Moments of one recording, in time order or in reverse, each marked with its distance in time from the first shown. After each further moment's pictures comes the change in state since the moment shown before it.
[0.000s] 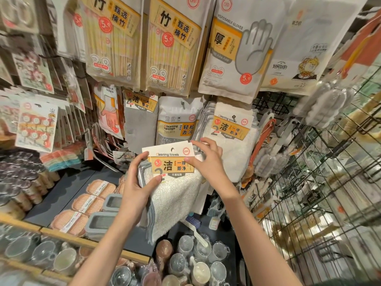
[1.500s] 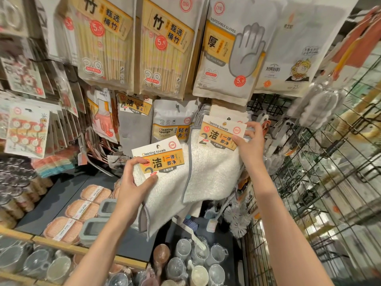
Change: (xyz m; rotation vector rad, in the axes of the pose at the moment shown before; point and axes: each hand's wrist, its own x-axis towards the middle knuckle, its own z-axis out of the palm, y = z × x) left_hand 0.015 -0.001 0.001 -0.017 -0.021 -0.043; right_hand 0.031 0.024 -0.091 0.302 0.465 0.088
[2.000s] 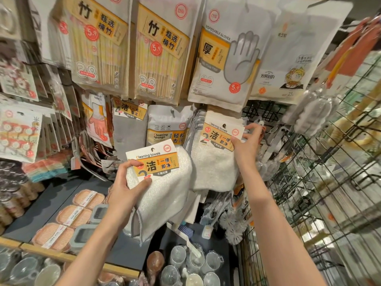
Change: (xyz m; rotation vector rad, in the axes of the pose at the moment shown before) left_hand 0.011 -0.005 0.002 0.051 0.031 -0.030; right_hand 0.026 0.011 0.008 -0.026 0.119 0.027
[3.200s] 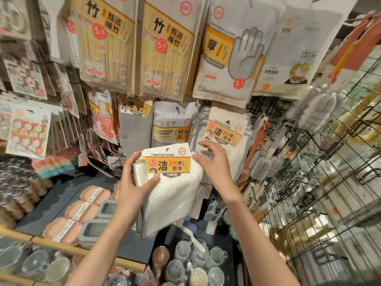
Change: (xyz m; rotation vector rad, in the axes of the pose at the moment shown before) left_hand -0.008 -0.006 0.000 -0.110 0.018 0.046; right_hand -0.092 -0.006 0.031 -0.160 -0.468 -0.103
